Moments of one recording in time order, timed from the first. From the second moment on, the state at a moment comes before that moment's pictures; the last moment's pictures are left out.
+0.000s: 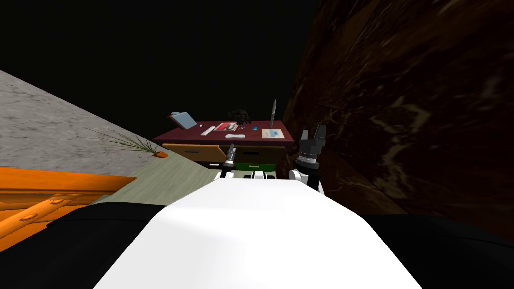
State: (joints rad) left arm 0.36 0.14 -0.04 -1.72 -0.13 -0.56 0.00; right arm 0.49 -0.02 0.02 -2.32 -0.06 -0.56 0.15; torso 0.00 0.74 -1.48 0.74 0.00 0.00
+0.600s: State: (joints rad) left arm 0.33 0.13 -0.06 -1.57 -0.14 -0.55 -0.02; right arm 0.49 -0.02 0.02 -2.32 -0.06 -0.56 0.15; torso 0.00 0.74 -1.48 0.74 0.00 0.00
